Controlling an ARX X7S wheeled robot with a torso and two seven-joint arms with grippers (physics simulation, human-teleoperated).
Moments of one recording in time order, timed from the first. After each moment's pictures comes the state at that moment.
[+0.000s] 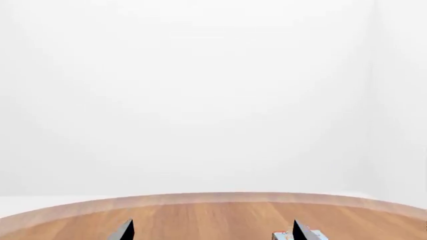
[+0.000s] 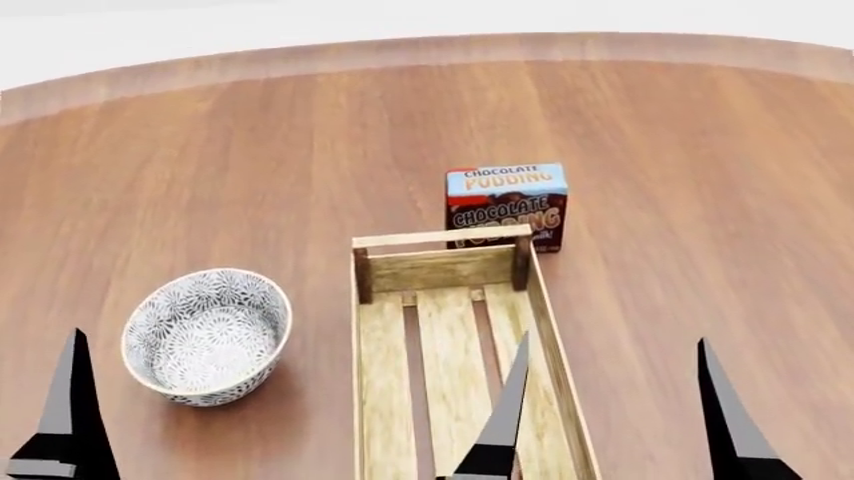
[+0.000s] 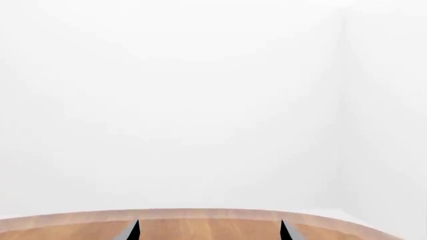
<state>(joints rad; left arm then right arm) 0.04 -0.25 0.05 0.90 -0.31 -0.48 -0.27 -0.04 0.24 -0.20 -0.87 0.07 0.41 0.34</state>
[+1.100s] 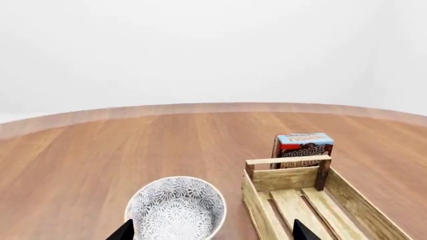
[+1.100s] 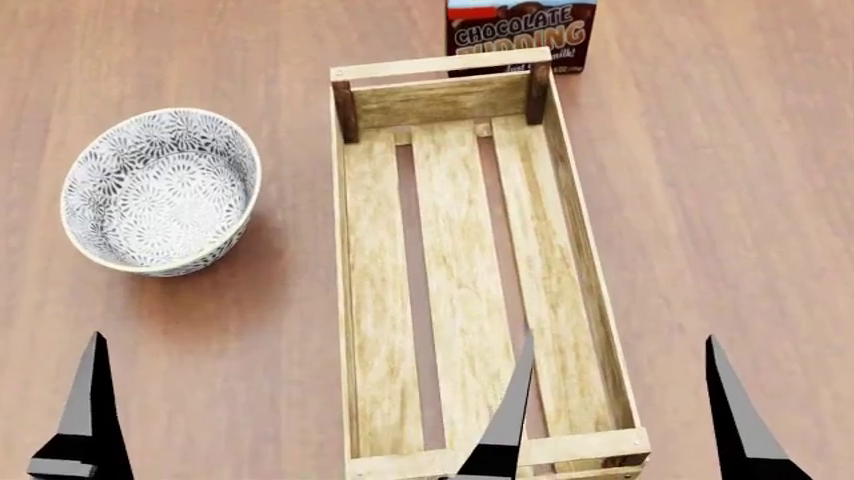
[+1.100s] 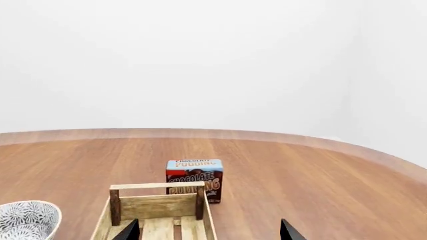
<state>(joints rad) 0.01 -0.29 0.08 0.92 -0.34 -0.55 -0.32 -0.03 0.28 -0.21 -0.90 0.10 0.43 0.39</state>
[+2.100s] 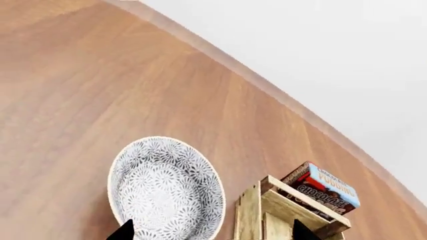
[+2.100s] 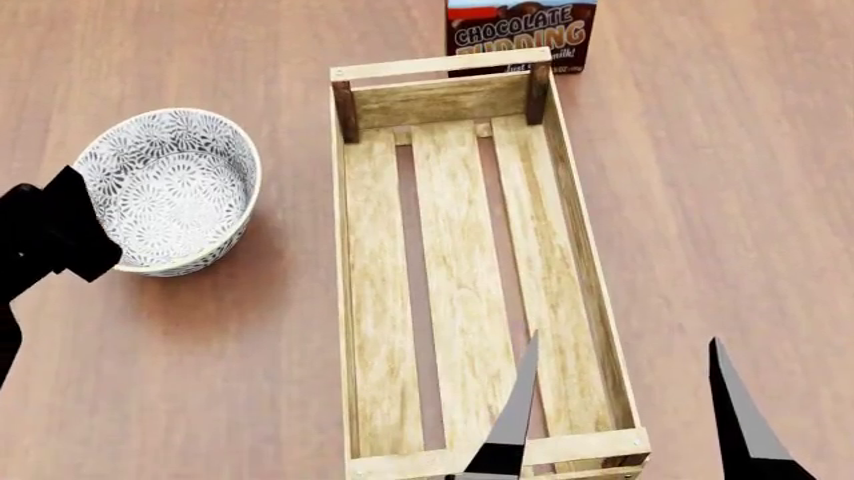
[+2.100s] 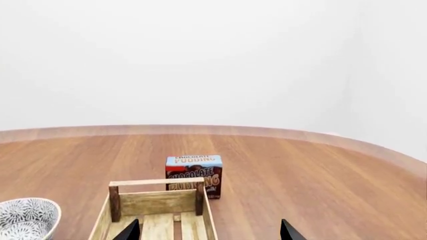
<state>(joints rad) -0.56 -0.04 -0.29 0.53 -0.93 -0.93 -0.63 -0.02 0.31 -0.21 -0.90 0.14 0.44 0.42</state>
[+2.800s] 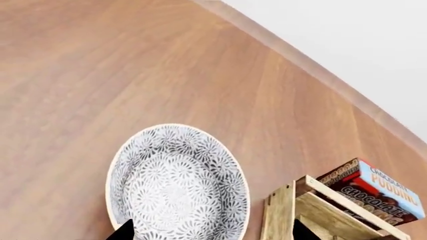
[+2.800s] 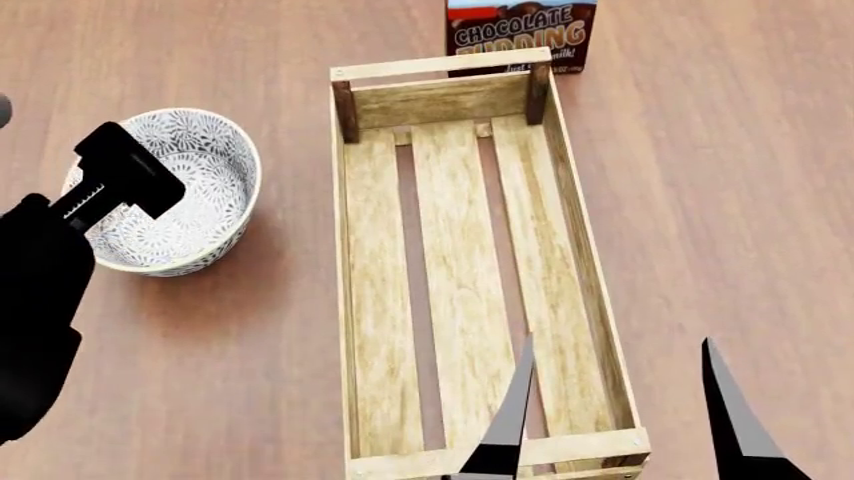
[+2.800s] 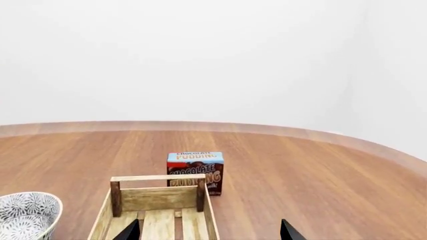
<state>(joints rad) -0.77 -0.04 -0.12 0.14 -0.83 -0.80 -0.75 -0.01 0.33 -0.23 -0.90 0.15 0.45 0.44</state>
